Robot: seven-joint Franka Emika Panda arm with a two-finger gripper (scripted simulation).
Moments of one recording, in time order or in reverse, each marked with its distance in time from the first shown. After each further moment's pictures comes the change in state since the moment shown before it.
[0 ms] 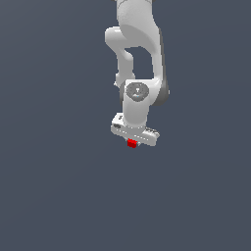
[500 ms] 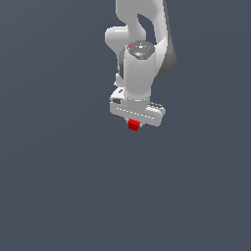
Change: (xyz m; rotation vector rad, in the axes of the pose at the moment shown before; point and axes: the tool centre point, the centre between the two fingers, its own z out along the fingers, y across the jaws) arm -0.025 0.007 -0.102 0.001 0.001 0.000
